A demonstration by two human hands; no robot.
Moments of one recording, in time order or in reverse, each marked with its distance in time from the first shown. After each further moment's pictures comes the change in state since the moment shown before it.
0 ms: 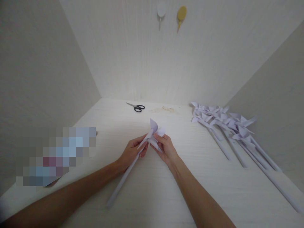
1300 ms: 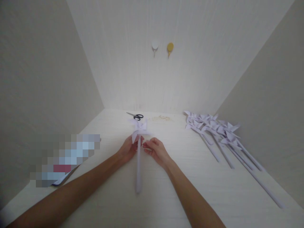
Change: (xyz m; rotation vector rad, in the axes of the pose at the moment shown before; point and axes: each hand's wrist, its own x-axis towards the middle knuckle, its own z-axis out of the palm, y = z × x) left_hand 0.020 0.011 -0.013 -0.358 0.226 -0.055; right_hand -0.003 0.005 0.004 -0.104 -0.197 -0.024
